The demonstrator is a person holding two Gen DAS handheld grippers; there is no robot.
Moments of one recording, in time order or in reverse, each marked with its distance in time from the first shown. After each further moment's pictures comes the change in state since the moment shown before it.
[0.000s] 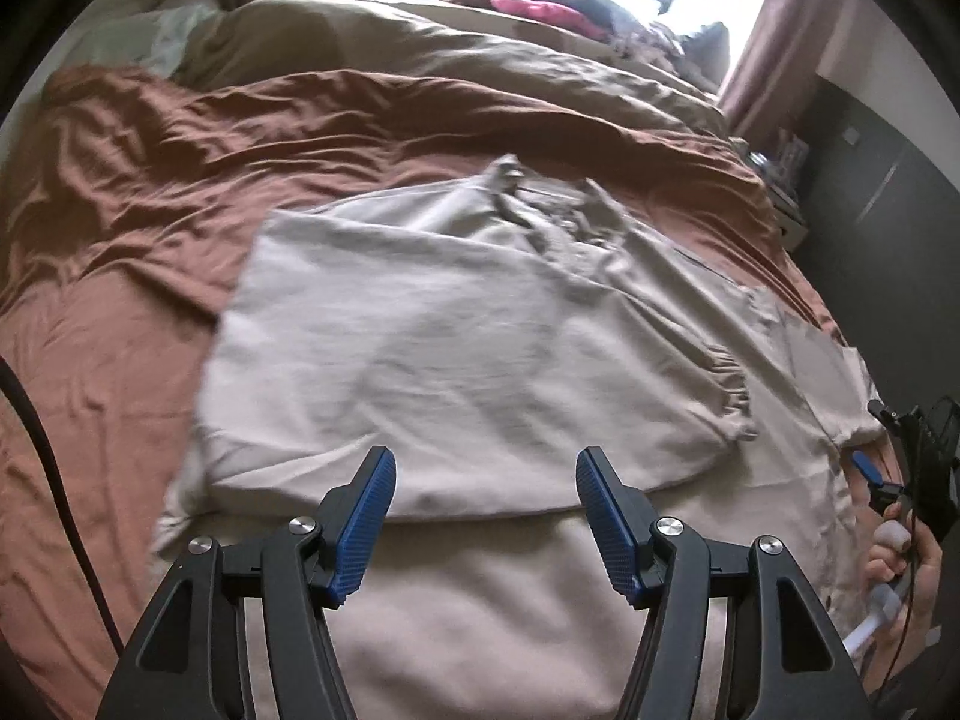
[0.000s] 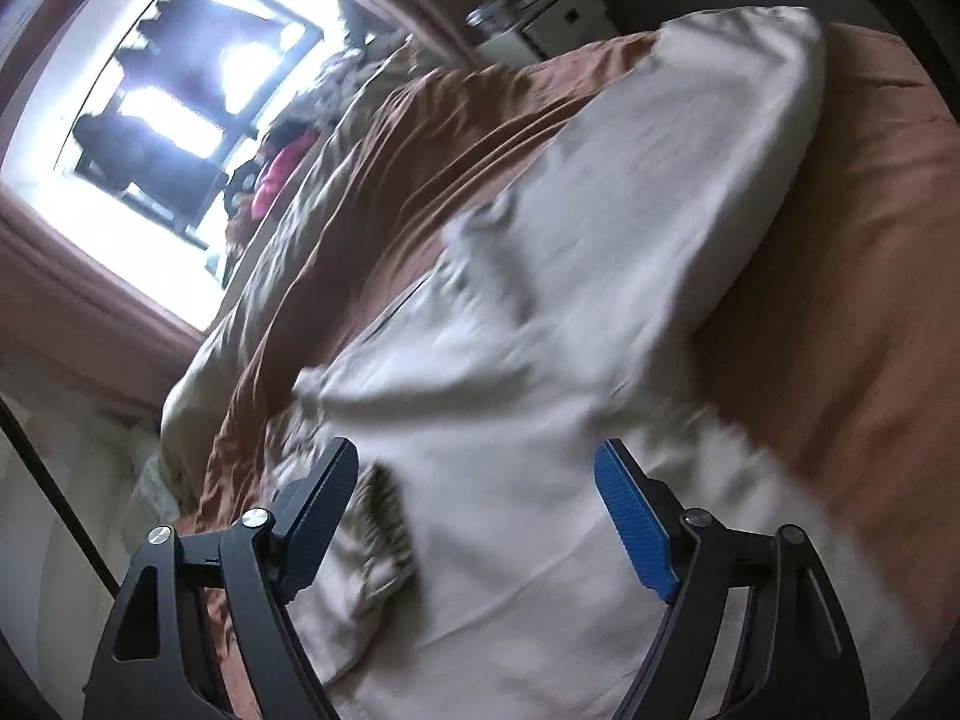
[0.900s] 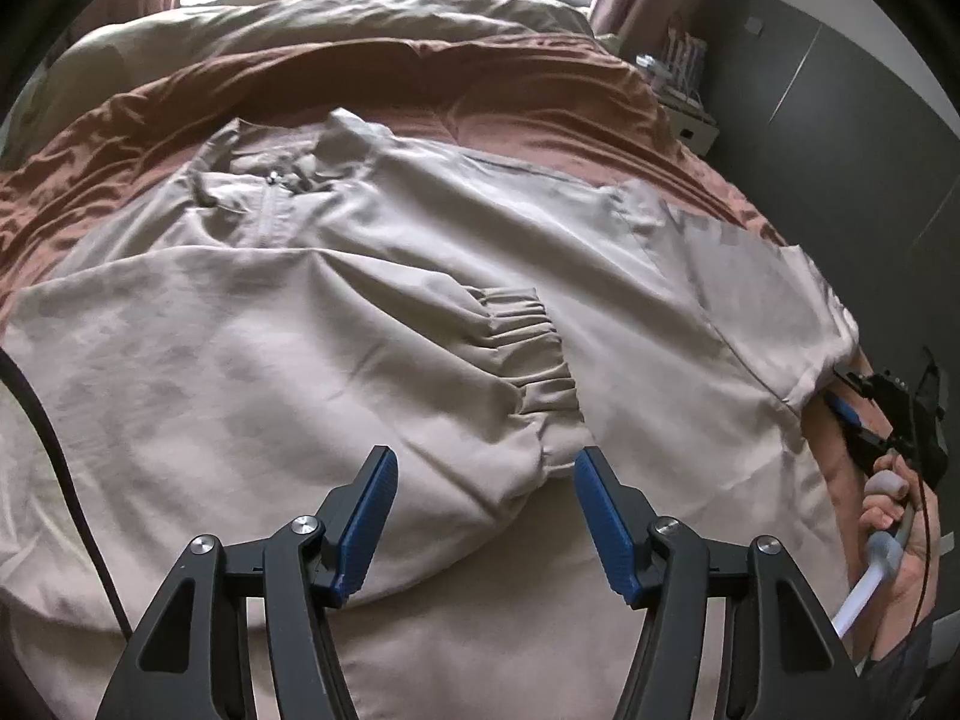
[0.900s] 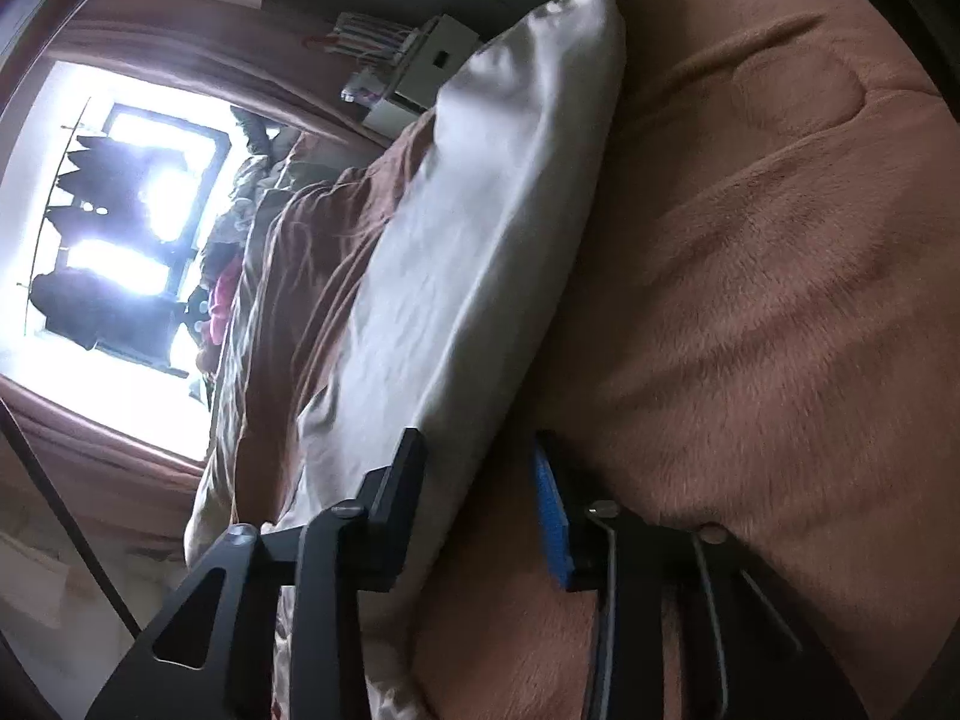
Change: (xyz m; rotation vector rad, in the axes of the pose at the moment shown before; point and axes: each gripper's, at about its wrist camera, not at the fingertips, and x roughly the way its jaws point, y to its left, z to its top) left arm 0.126 -0.186 0.001 0.216 0.104 -0.129; right arm 0.011 -0.130 0.065 0.242 -0.056 -0.002
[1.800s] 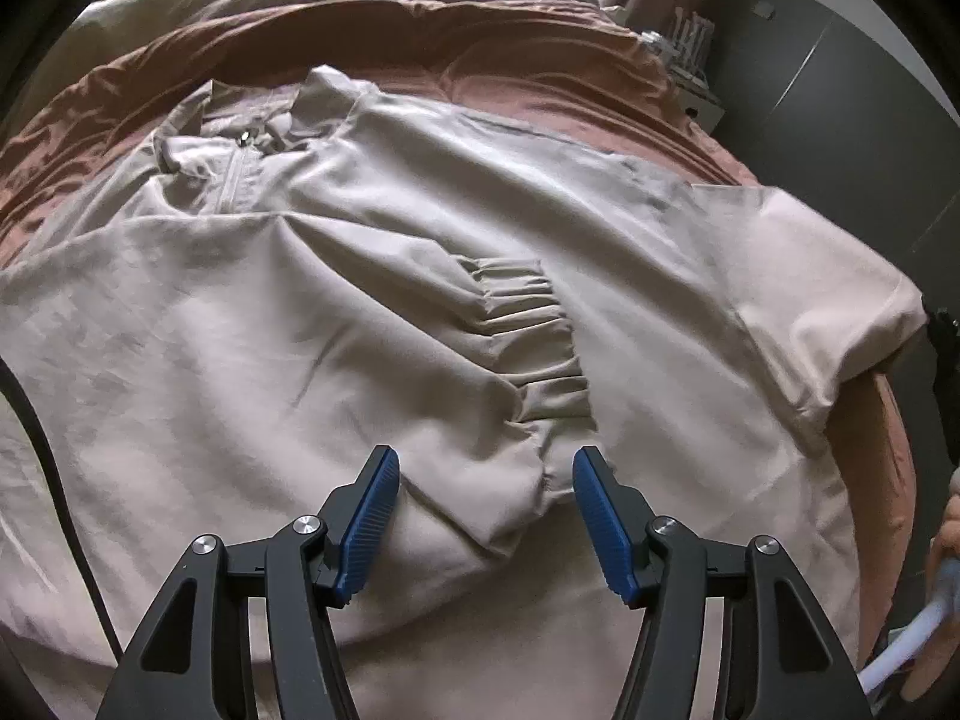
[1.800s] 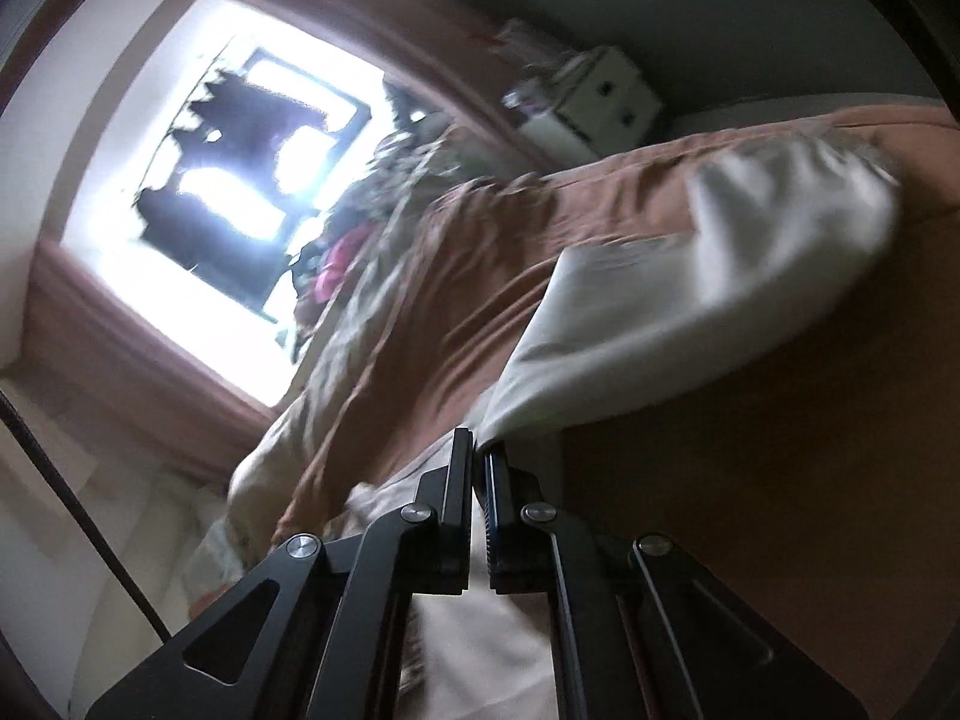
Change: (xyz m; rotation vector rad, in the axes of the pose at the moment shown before) left arm 0.030 0.001 0.004 -0.011 0.057 -0.023; right arm -0.063 0.110 -0.042 -0.271 -0.027 0.227
